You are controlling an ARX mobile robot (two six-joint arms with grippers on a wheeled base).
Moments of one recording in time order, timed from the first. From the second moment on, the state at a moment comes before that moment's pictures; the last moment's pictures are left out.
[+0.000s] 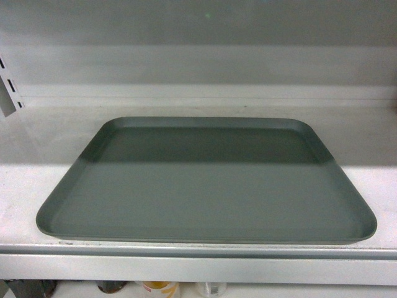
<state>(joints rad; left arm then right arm) -0.13 0.25 0.09 -0.01 -0.35 -0.10 -0.01 0.29 0.03 0.18 -0.10 0.06</state>
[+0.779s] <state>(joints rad) -0.16 1.42 0.40 0.69 -0.08 -0.08 0.24 1.43 0.35 0.79 -0.05 0.08</state>
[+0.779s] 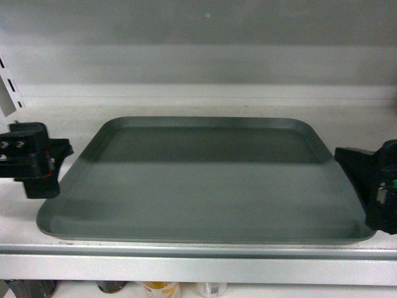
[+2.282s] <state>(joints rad) -0.19 1.71 0.64 0.49 -0.08 -0.10 0.24 1.74 0.73 0.36 0.11 0.12</state>
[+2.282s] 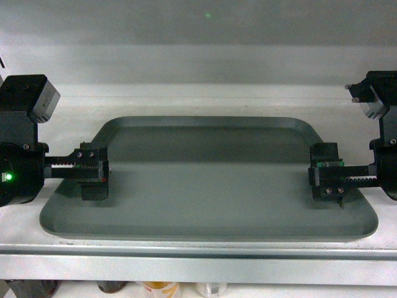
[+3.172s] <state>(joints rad) -0.23 1.72 0.64 0.52 -0.13 -0.08 0.29 1.74 0.70 0.42 0.18 0.16</state>
